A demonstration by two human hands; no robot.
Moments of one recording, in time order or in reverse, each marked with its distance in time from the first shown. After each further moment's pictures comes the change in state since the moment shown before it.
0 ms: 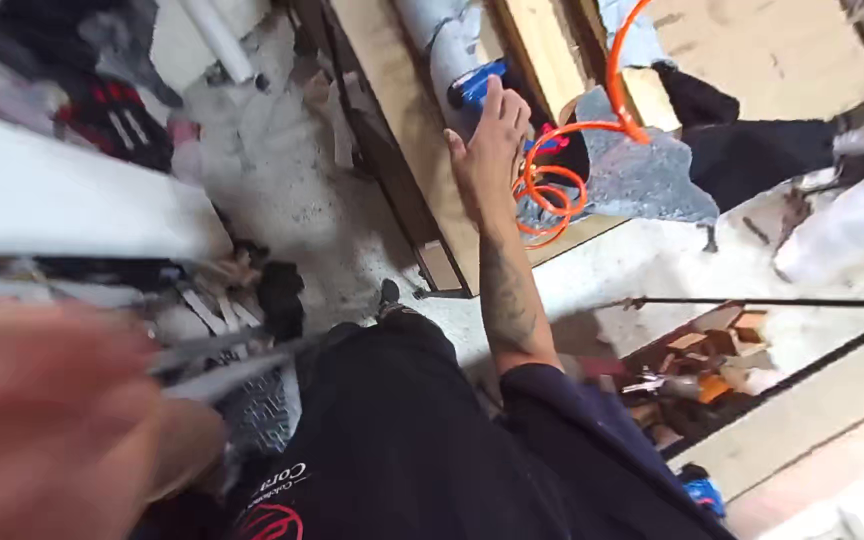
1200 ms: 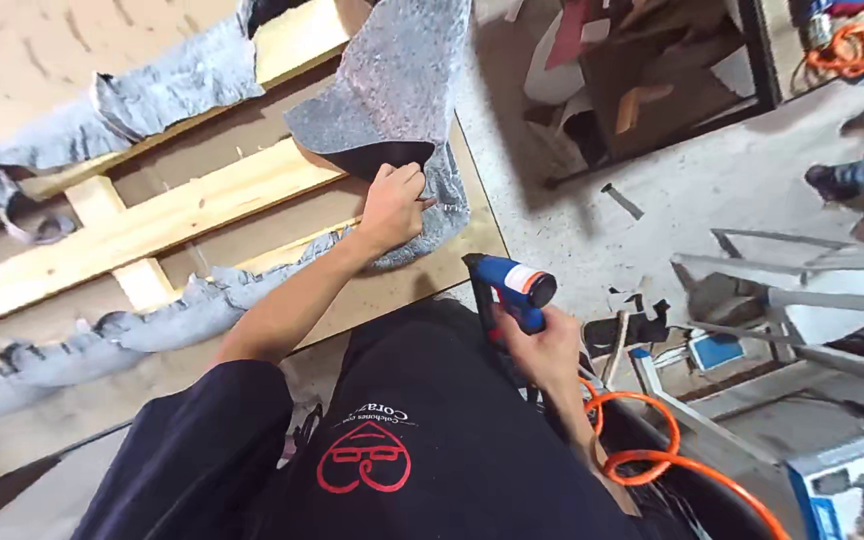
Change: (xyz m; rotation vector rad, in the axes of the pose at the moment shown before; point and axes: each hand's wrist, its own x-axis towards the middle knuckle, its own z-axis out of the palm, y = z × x) left_hand 0.303 -0.279 0.512 -0.105 -1.552 1.036; right_hand -0.134 -0.100 -0.005 0.236 0.687 1.500
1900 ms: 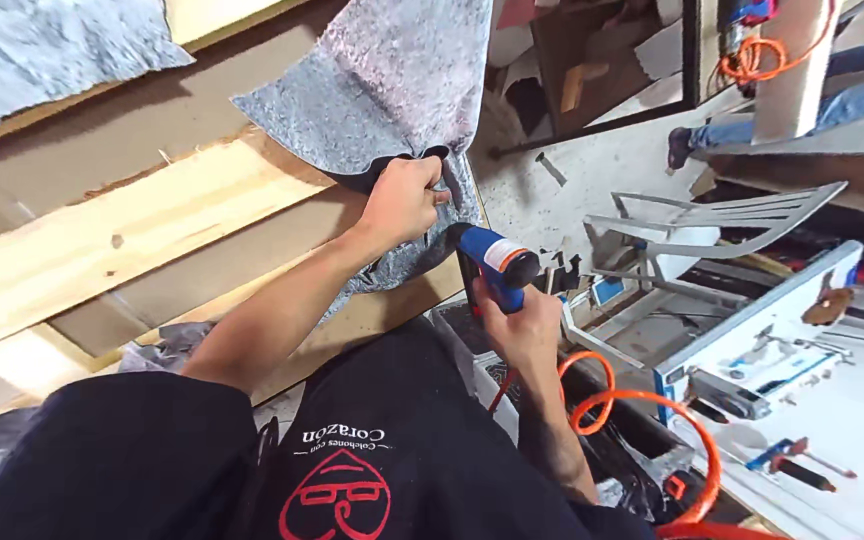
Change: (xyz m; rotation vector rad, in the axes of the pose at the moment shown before) left_hand 0.050 -0.040 -0.014 -0.435 -0.376 -0.298; right_hand 0.068 -0.083 0.063 -0.327 0.076 0.015
